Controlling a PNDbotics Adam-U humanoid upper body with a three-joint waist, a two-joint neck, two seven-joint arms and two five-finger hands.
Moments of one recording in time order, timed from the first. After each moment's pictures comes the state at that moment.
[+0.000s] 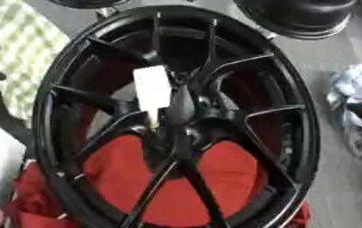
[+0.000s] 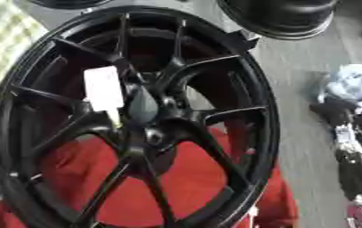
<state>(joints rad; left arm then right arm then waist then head) -0.34 0.40 0.09 -1.98 0.20 0.07 0.07 -0.01 -0.23 -0.15 -1.98 -0.21 -0.21 0.01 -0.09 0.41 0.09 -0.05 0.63</state>
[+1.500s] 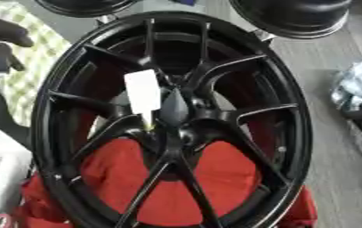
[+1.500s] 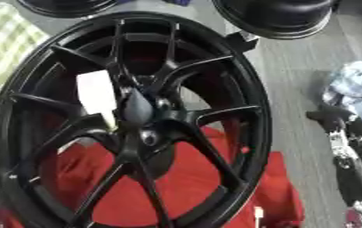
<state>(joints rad) -0.47 0.84 -0.15 -1.98 -0.01 -0.09 -0.14 0.05 -0.24 -0.14 -1.98 -0.17 -0.20 0.01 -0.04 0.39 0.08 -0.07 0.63</state>
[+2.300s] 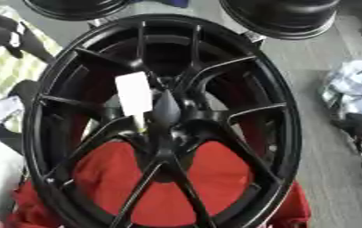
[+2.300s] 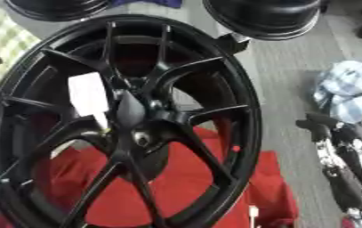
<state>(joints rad) -0.73 1.17 -0.33 -1.99 -0.11 -0.03 -0.39 0.07 -0.24 -0.11 -1.98 -0.13 -0.19 0.03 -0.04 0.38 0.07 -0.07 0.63</state>
